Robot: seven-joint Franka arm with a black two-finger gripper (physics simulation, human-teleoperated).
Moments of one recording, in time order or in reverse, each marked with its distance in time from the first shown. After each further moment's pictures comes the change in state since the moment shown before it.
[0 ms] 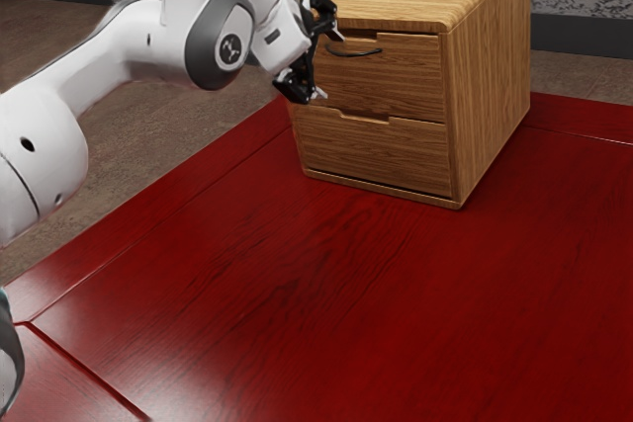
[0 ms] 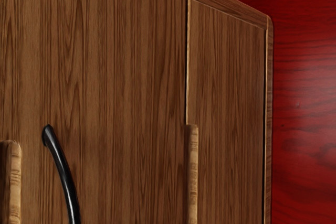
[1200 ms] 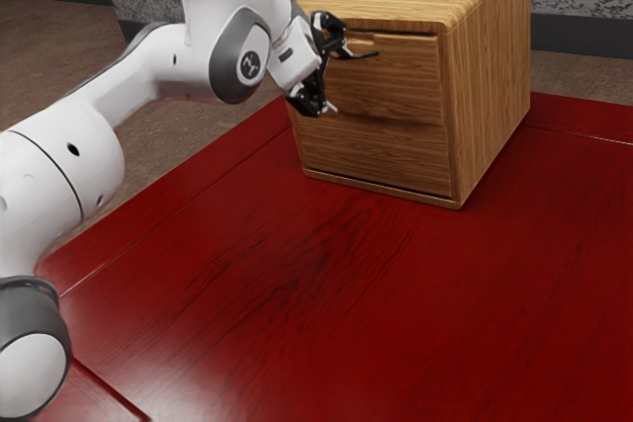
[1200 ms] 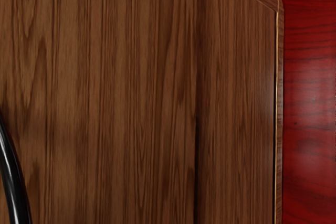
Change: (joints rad) arm 0.029 0.144 -0.006 0.114 -0.053 0.014 0.048
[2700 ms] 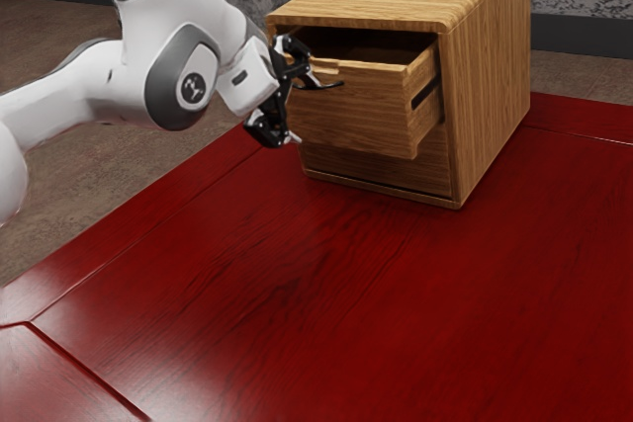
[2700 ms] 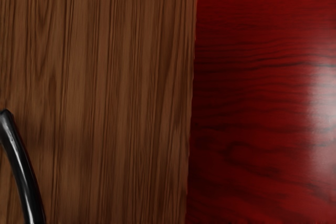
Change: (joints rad) arm -0.004 -0.351 0.003 -0.473 -0.004 0.060 -0.036
